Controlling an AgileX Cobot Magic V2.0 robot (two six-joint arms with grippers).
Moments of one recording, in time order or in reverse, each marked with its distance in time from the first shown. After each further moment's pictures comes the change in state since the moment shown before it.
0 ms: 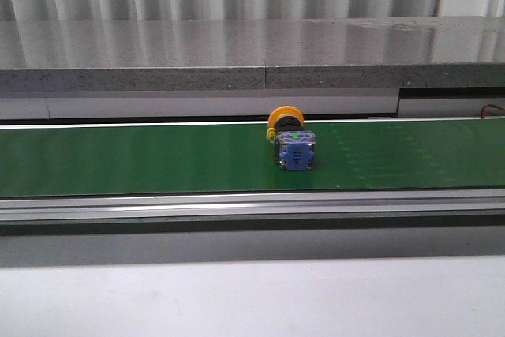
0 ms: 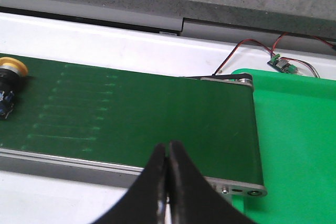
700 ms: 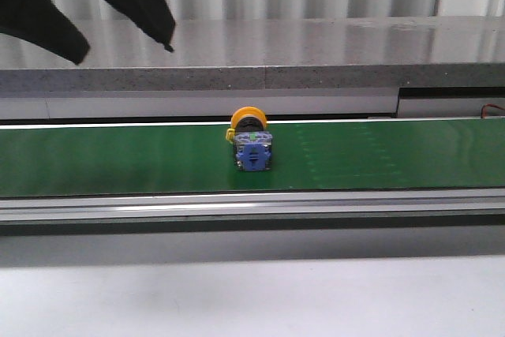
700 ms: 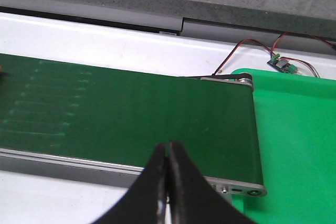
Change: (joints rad) left arm -0.405 0.484 -0.207 0.001 -0.193 -0.029; right arm 0.000 0.000 0.000 0.000 0.000 0.000
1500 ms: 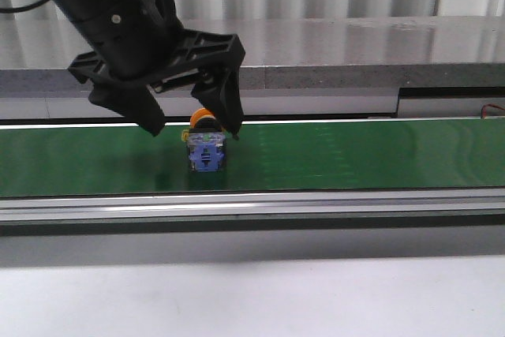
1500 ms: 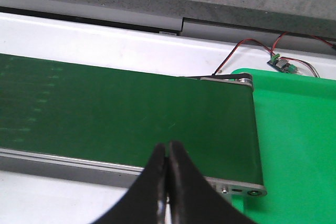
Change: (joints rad) left arm -0.071 0.331 -0.143 0.041 -0.028 -0.005; right arm 0.000 0.000 0.000 0.000 0.000 0.000
